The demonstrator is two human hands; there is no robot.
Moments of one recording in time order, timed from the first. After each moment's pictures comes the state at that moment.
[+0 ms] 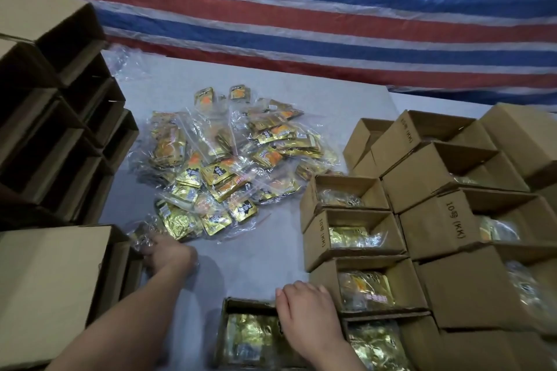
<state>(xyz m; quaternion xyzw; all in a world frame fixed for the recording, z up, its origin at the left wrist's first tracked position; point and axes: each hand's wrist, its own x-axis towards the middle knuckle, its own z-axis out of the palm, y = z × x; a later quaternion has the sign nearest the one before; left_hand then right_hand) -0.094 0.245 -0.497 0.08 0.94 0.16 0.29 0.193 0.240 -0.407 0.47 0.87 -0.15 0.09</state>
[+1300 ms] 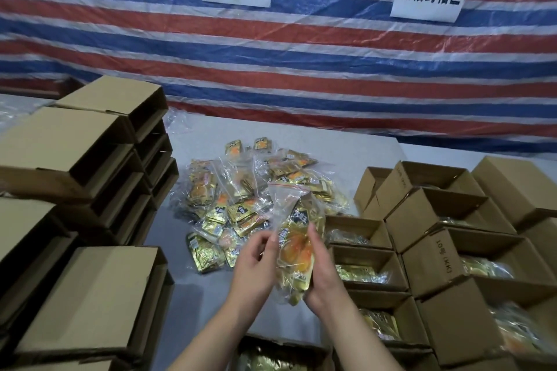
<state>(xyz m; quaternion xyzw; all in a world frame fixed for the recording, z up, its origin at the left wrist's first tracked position) 0.048 0.211 -0.263 0.33 0.64 0.61 0.32 0.141 0.289 -0.296 0.36 0.30 -0.83 -0.31</state>
